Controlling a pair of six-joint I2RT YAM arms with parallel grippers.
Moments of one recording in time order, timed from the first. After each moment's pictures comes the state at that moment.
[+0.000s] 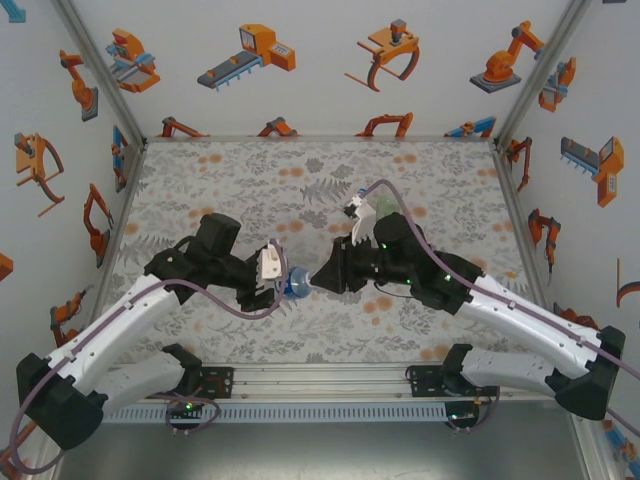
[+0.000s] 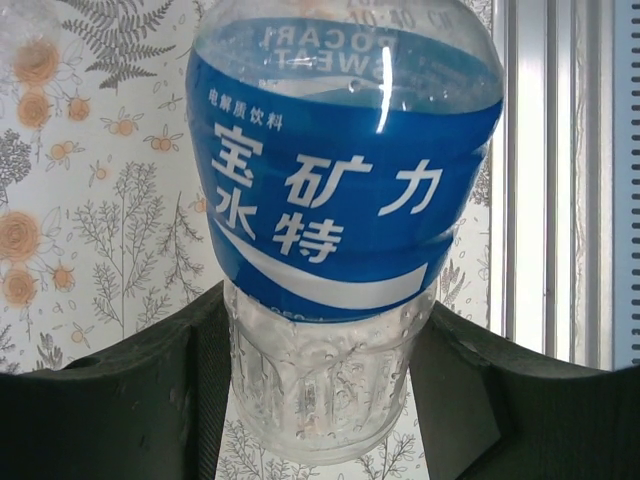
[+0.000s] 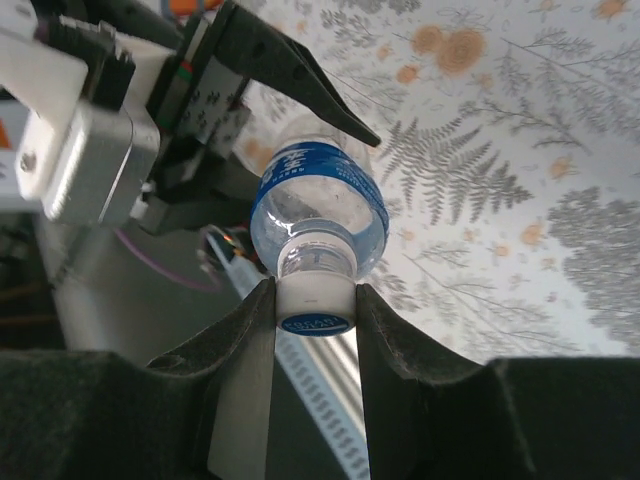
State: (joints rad) left arm -0.65 1.01 0.86 -0.72 0.65 0.75; right arm 0.98 1.04 1.00 -0.36 -0.23 0.65
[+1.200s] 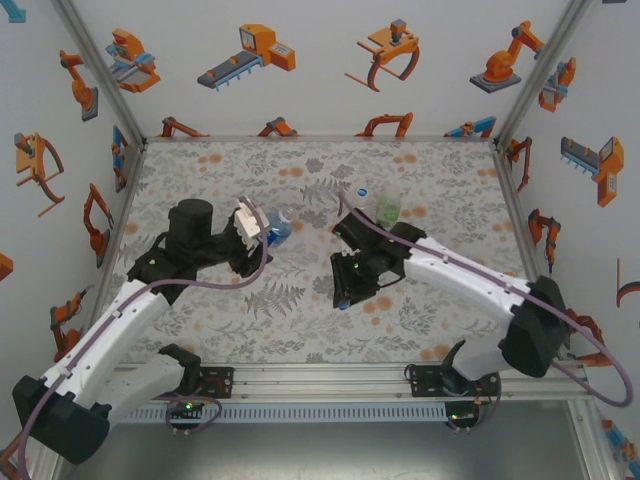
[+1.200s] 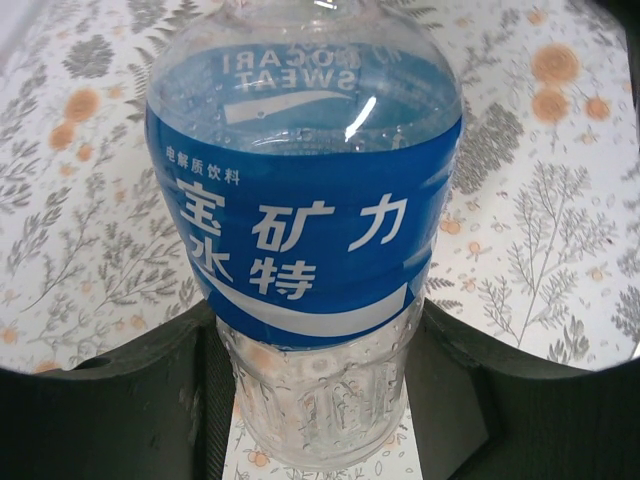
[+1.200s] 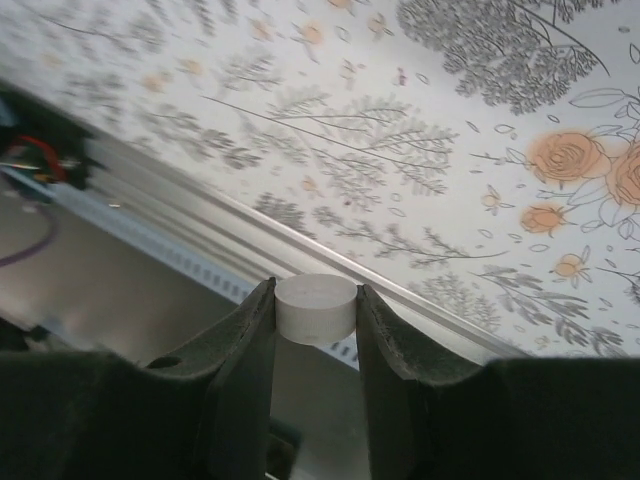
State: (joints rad) left arm -0.51 0.95 0.86 -0.44 0.42 0.44; right arm 0.88 1.45 1.15 -0.92 -0.24 0.60
